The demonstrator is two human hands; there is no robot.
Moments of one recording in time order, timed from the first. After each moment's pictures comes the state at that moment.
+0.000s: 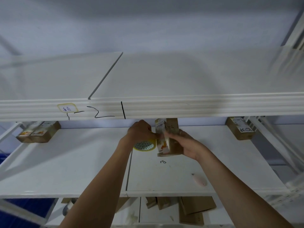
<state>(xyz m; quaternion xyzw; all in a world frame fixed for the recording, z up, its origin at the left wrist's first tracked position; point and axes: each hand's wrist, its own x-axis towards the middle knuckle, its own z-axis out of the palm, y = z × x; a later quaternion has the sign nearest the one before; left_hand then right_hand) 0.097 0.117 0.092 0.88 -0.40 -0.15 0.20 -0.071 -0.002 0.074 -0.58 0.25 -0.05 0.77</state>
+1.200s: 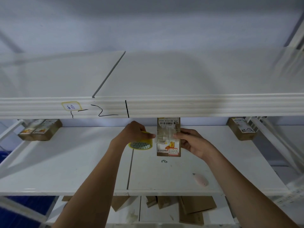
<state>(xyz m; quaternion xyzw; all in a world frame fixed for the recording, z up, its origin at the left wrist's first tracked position) 0.119 0.145 0.085 0.87 -0.37 -0.20 0.25 -0.082 -0.019 0.071 -0.59 0.25 -0.09 0.76</state>
